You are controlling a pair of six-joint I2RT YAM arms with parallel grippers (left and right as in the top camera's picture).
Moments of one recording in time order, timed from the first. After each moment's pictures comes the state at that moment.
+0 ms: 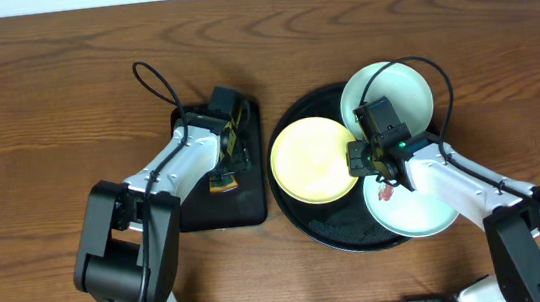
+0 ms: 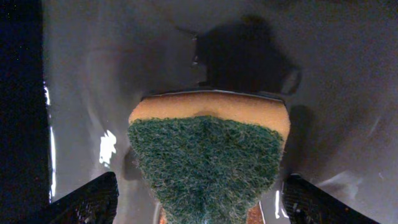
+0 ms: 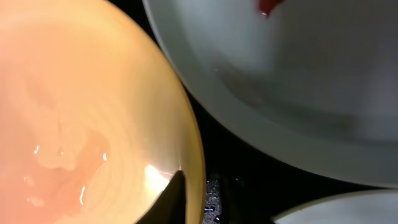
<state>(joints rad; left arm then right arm) -0.35 1.85 1.10 -0.70 -0.17 -0.47 0.40 1.64 0.81 -0.34 0.00 0.40</state>
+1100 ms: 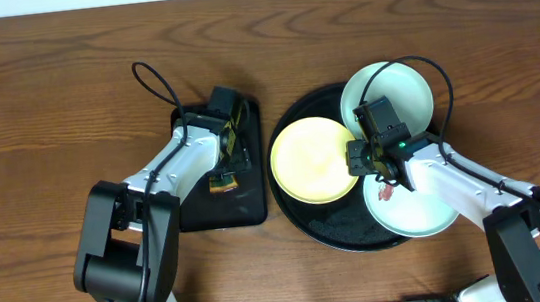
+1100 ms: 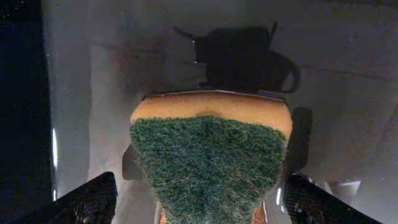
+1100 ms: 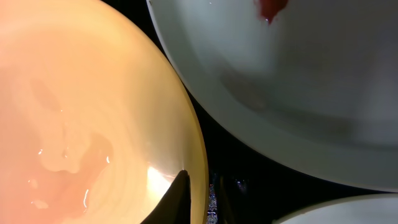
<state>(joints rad) -0.34 1.85 1.10 -0.70 -0.17 -0.47 0.40 1.64 0.81 -0.33 0.00 0.41</state>
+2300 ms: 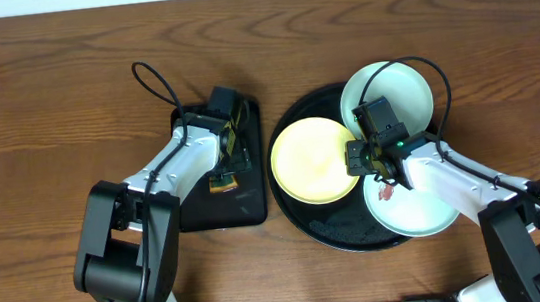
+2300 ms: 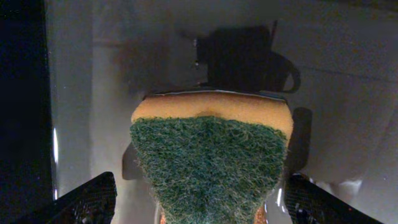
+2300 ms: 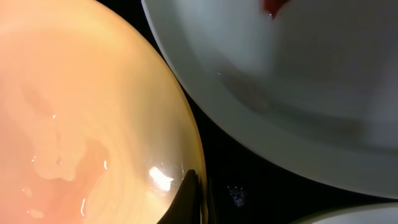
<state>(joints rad) -0.34 1.85 1.10 -0.71 -0.17 -0.47 0.40 1.67 0.82 -0.32 0.00 0.42</state>
